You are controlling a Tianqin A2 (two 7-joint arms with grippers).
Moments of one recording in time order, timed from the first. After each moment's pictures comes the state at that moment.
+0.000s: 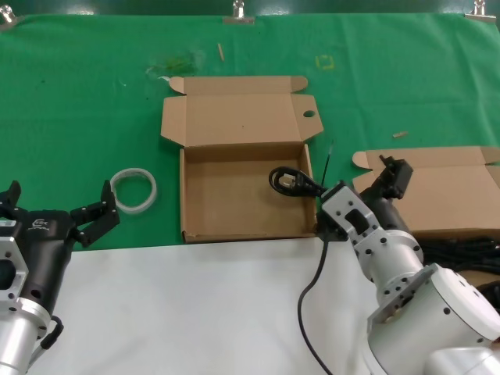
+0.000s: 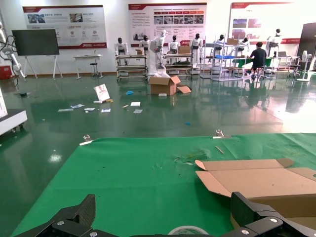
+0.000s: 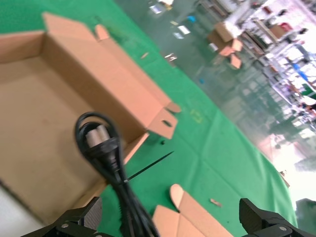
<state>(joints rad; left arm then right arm) 0.00 -0.30 1.60 -1.60 -1.80 0.00 0.00 0.35 0.22 -2.11 1.49 2.65 0.69 -1.45</state>
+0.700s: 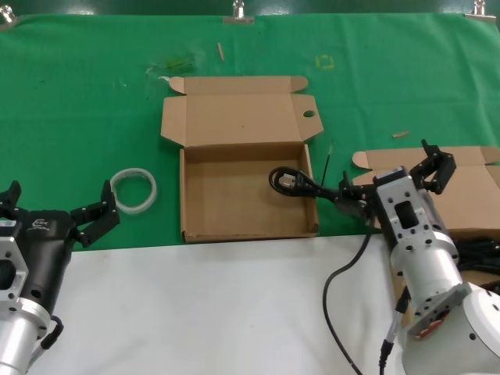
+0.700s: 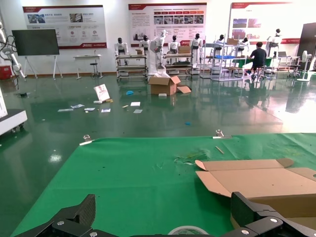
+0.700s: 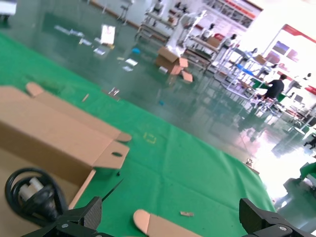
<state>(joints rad) 0.00 -0.30 1.60 -1.60 -1.80 0.00 0.00 0.24 0.22 -1.95 1.52 2.38 0.47 -1.00</state>
